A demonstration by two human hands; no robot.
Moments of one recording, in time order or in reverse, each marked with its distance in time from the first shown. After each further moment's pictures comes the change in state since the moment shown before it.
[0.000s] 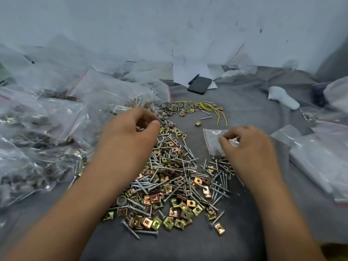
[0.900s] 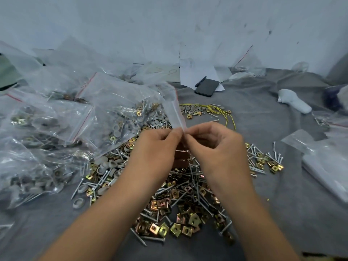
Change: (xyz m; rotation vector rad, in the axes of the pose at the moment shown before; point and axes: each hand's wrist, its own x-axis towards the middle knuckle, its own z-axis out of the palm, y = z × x) left_hand -0.001 -0.008 0.036 -0.517 -0.211 -0.247; right_hand -0.033 -0.077 0.013 0.965 -0.153 0.019
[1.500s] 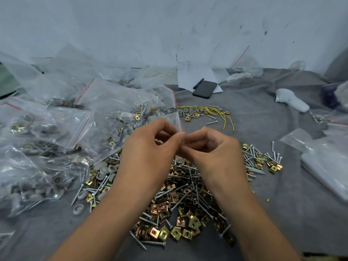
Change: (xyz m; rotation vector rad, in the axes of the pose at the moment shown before) left_hand -0.004 0.004 -0.011 0.435 0.151 0.340; right_hand 0.001 0.008 0.001 0.174 -0.074 0.089
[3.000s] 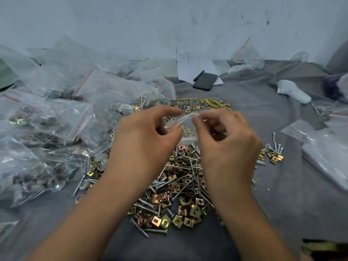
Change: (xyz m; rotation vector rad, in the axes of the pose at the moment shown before) left_hand -0.004 0.009 -0.014 0.176 0.001 0.147; right_hand -0.009 -0.008 0.003 -0.559 0.451 -0.521
